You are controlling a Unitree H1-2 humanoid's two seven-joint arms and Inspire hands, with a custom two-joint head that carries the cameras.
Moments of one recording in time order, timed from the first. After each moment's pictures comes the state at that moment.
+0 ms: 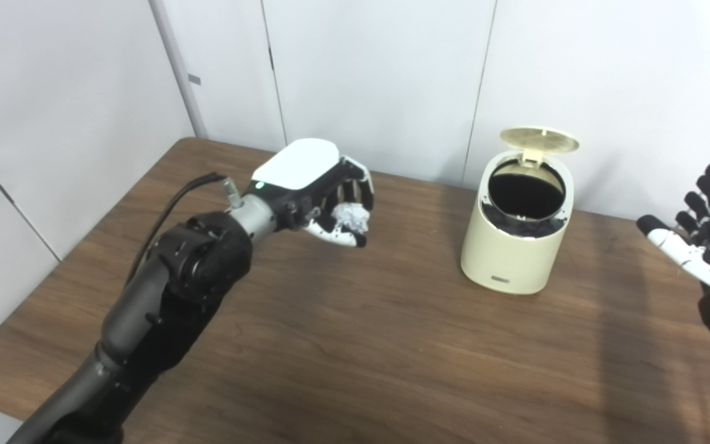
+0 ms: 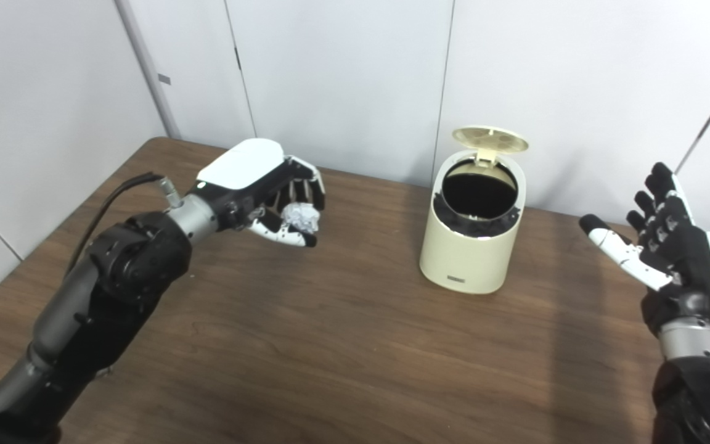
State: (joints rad) left arm -0.38 0.58 -0.12 -0.45 0.68 0.26 -0.54; right arm -0.37 -0.13 -0.10 -0.20 0.07 0.40 0.00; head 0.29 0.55
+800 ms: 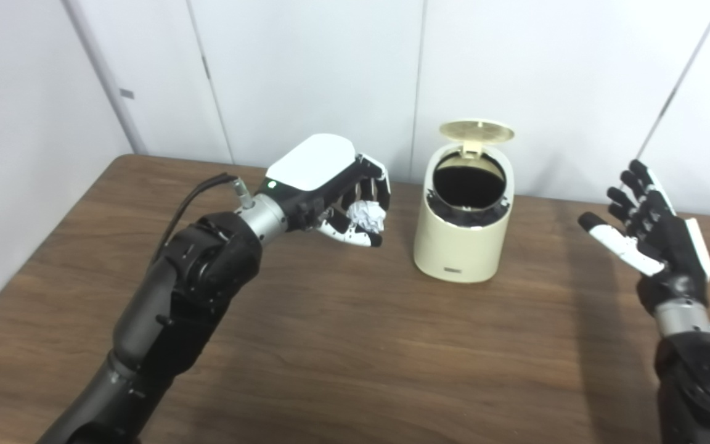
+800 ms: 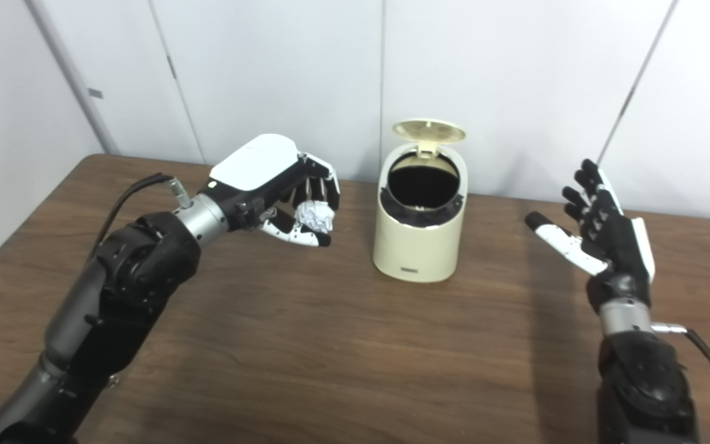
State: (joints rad) left arm -0.48 0.46 -0.18 -0.33 0.70 0.08 -0.51; right arm -0.37 -0.16 -0.10 0.05 0.04 0.10 0.01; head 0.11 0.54
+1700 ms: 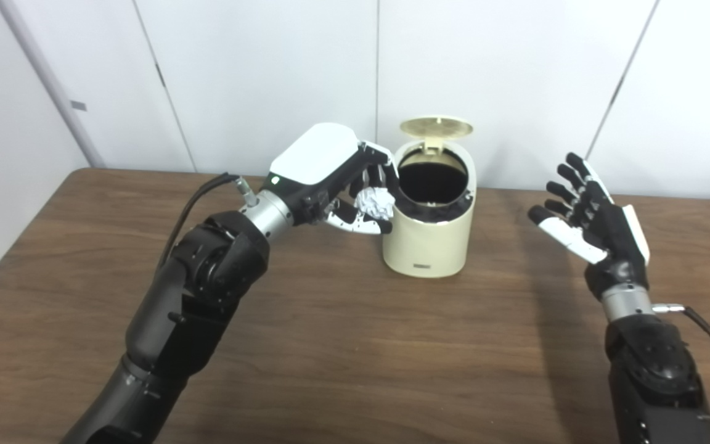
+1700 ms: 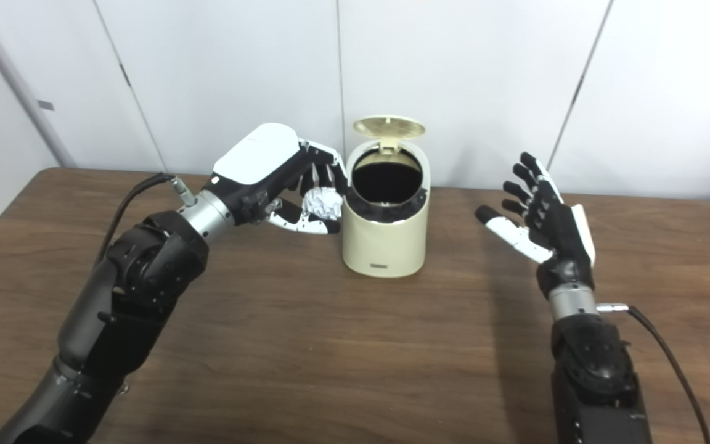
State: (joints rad) left arm -0.56 0.35 -0.22 -0.19 0.70 -0.03 -0.40; right arm -0.36 -0.14 -0.08 0.06 0.00 0.08 0.00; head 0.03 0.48
